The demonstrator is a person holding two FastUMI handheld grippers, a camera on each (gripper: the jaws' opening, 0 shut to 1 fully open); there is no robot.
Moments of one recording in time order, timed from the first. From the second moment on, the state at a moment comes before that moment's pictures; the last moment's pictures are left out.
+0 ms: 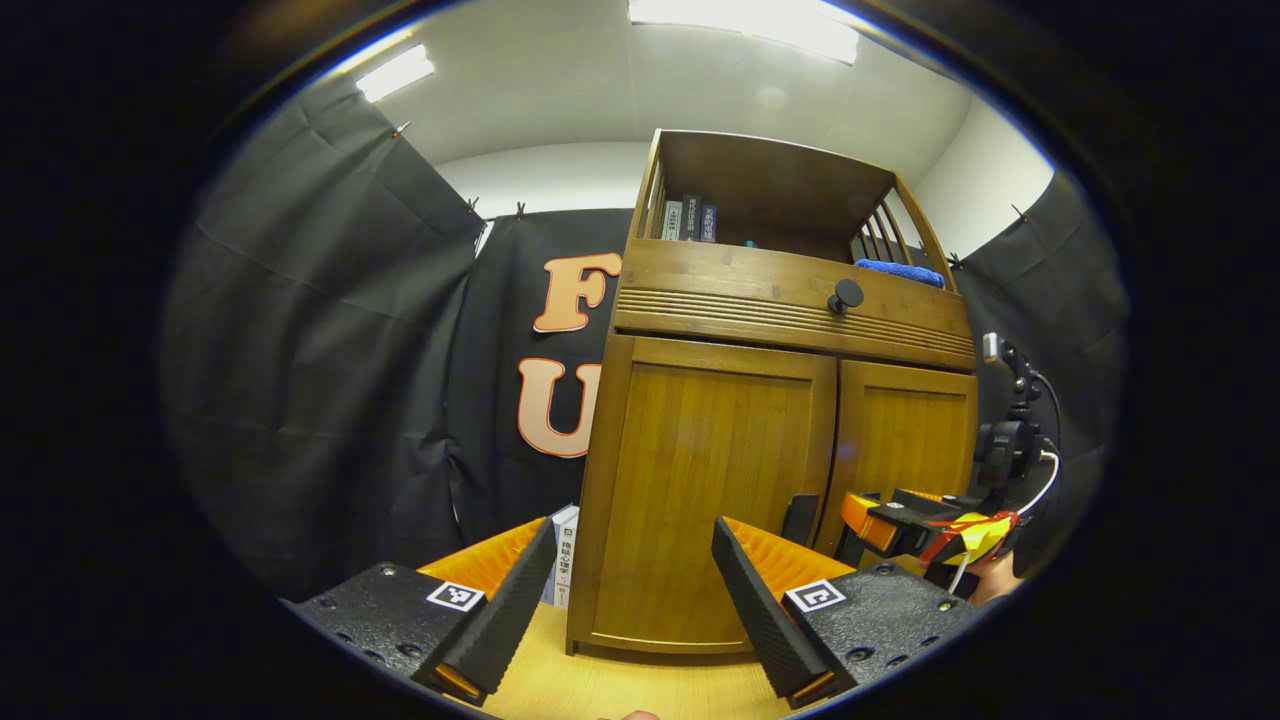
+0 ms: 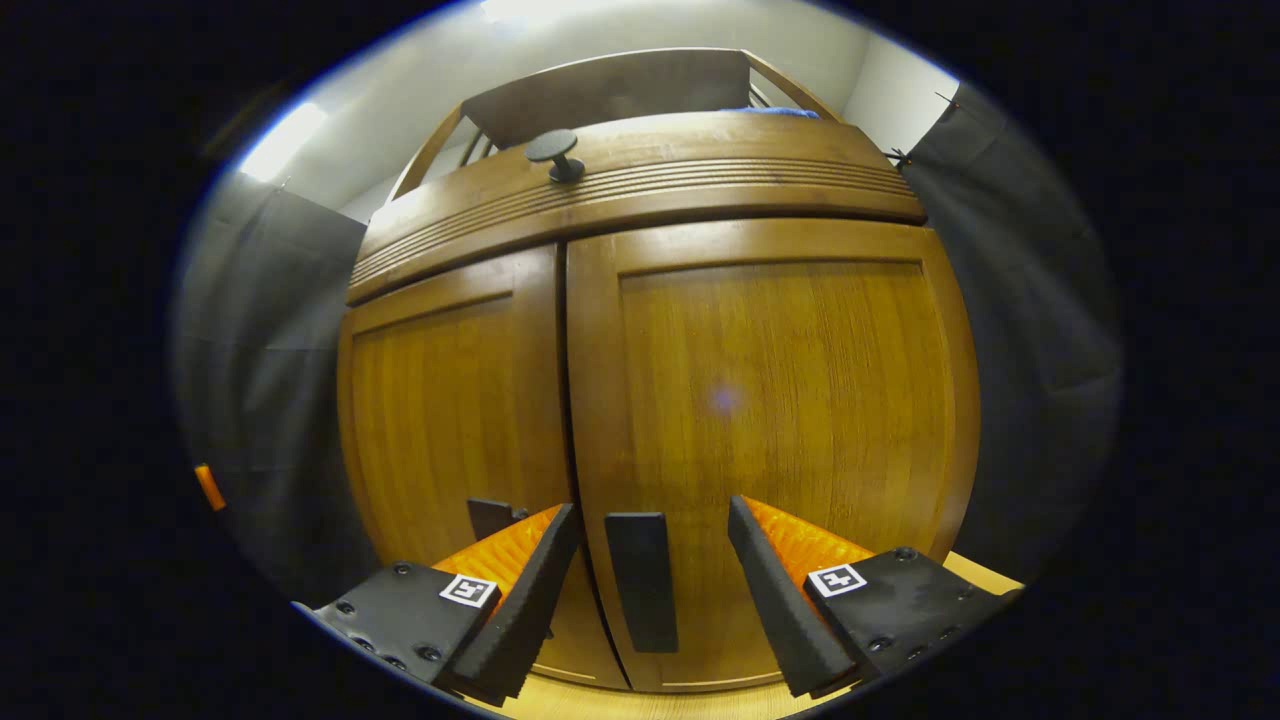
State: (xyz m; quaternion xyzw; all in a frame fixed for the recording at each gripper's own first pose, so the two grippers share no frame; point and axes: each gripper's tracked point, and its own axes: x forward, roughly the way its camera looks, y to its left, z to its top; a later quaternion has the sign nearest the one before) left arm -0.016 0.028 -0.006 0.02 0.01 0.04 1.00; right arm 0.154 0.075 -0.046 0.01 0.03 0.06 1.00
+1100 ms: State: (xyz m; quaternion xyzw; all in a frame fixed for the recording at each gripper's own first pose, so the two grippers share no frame) left arm -0.008 0.021 0.000 0.01 0.00 0.02 1.00; right arm 0.174 0.090 -0.083 0.01 0.07 0.06 1.00
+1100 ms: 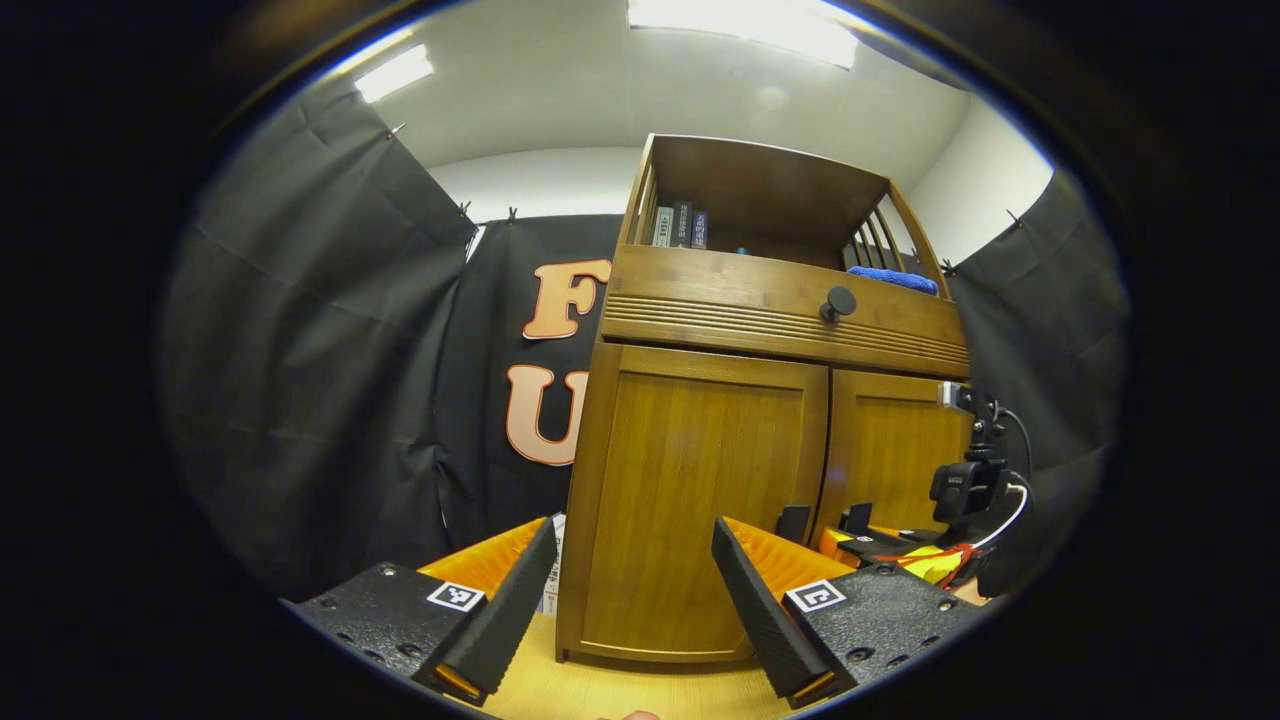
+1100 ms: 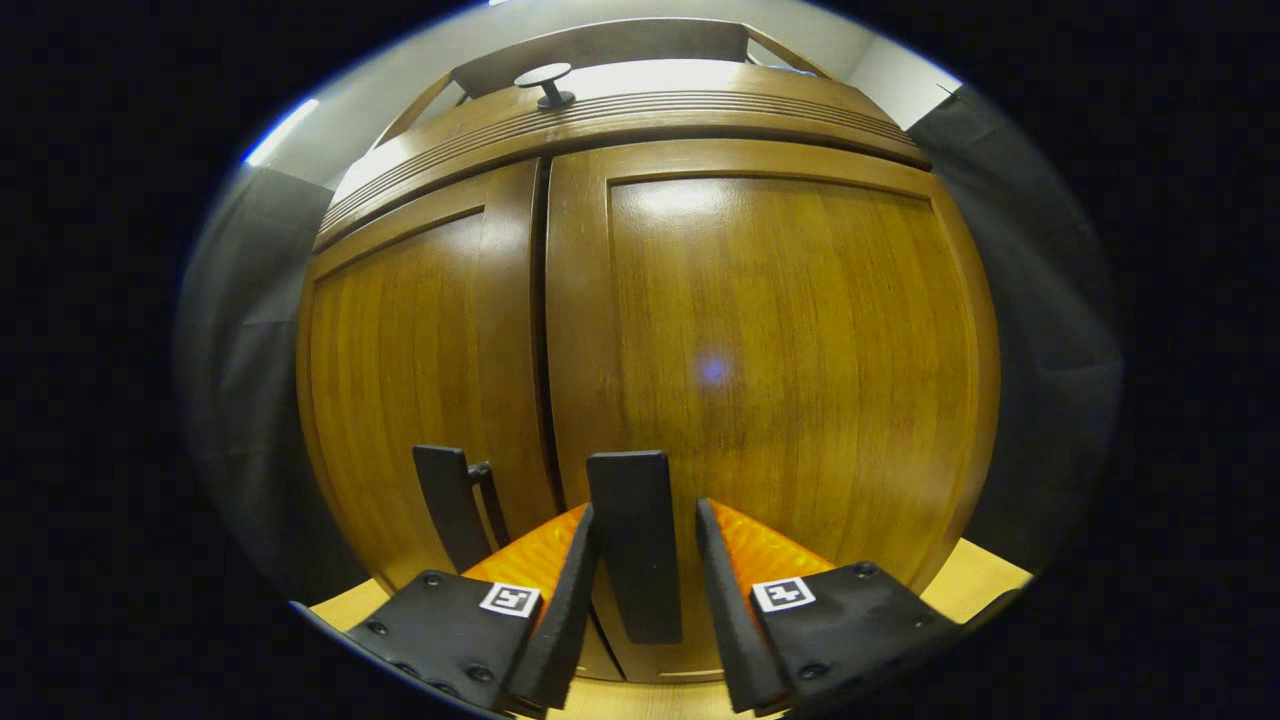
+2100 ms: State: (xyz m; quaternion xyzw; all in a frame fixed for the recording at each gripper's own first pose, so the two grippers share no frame) left arm -0.030 0.029 -0.002 0.02 0.01 0.03 1.00; right arm 0.128 0.081 -0.078 -0.03 0.10 0.11 0.99
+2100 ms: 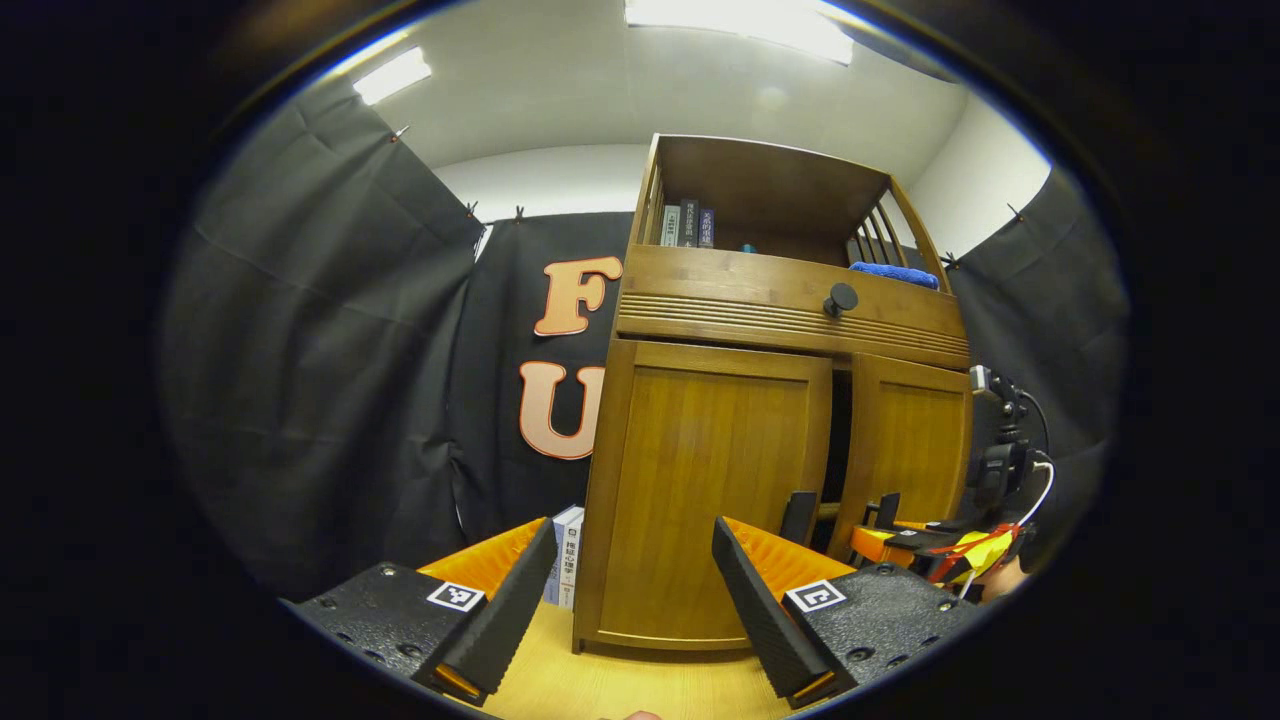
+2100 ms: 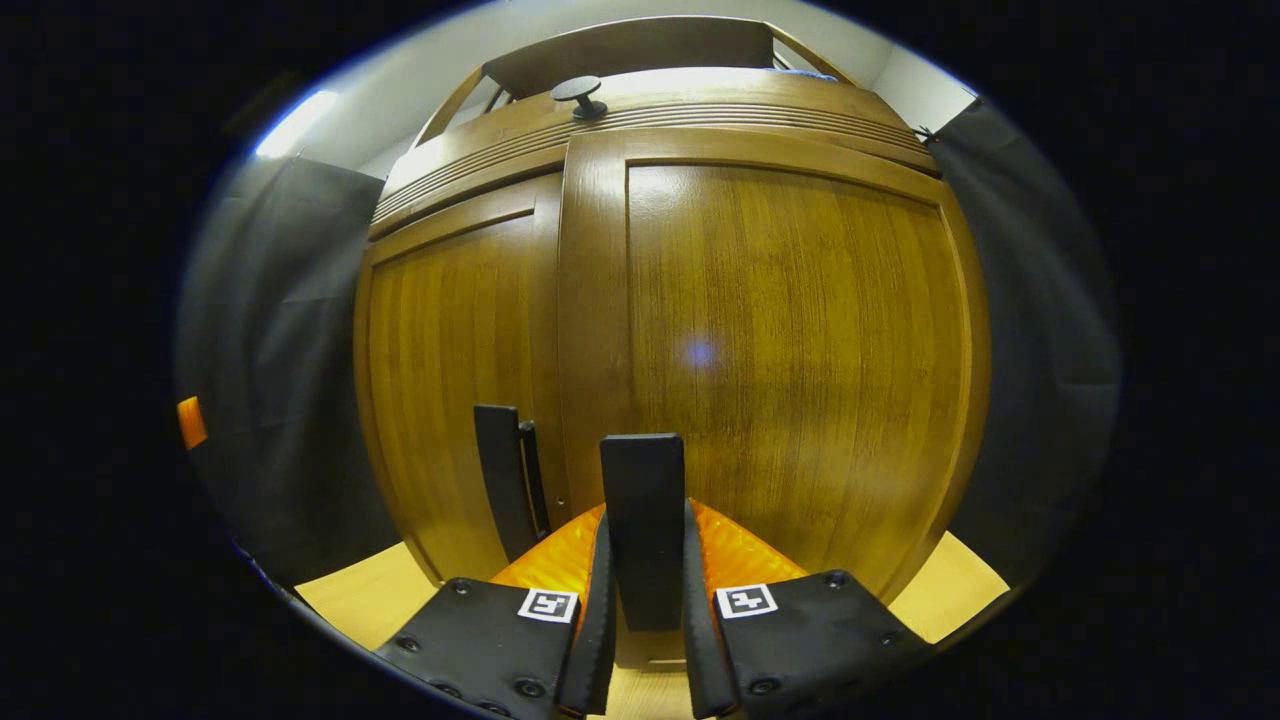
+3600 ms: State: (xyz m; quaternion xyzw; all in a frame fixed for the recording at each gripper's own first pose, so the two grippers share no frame) left arm -0.016 -0.063 -0.030 -0.01 0.03 -0.07 1.00; right arm -0.021 -0.042 -0.061 0.01 0.11 0.10 0.99
